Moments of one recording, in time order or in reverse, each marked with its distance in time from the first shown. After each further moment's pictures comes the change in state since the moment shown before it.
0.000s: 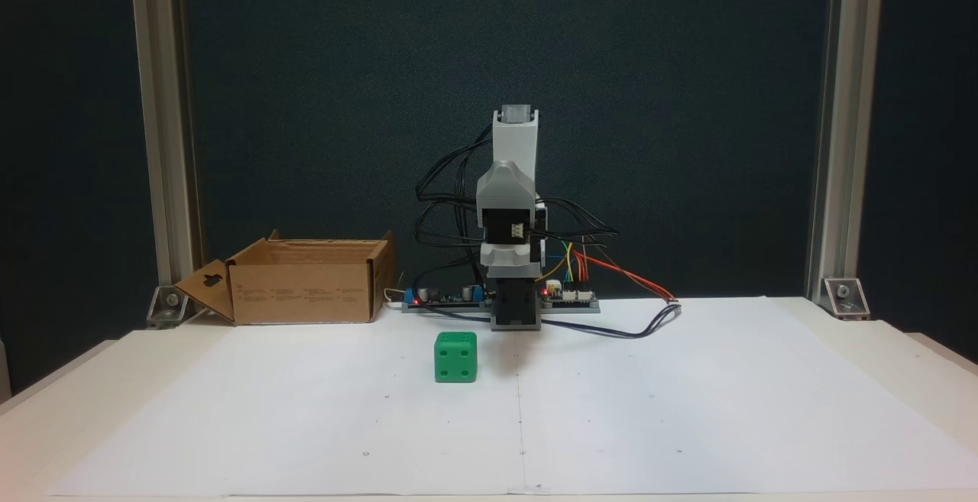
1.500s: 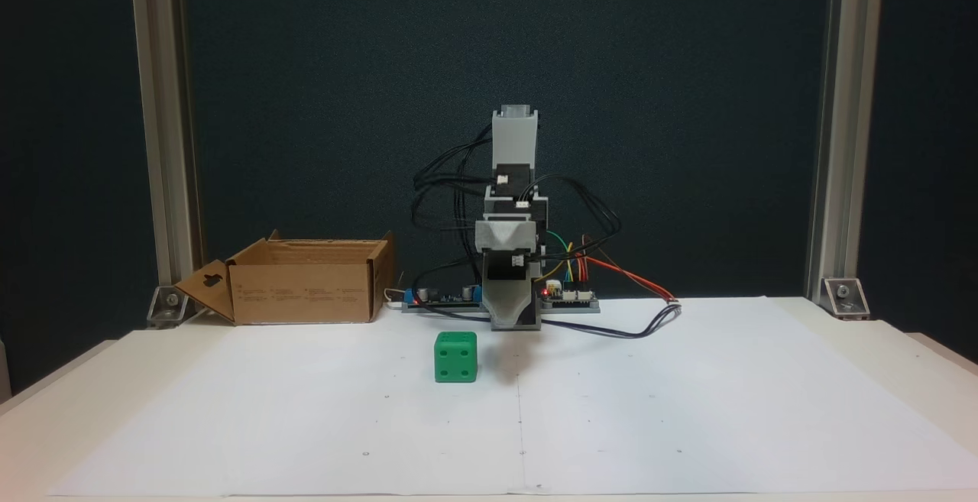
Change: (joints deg) arm -0.8 0.0 -18.3 48.5 0.0
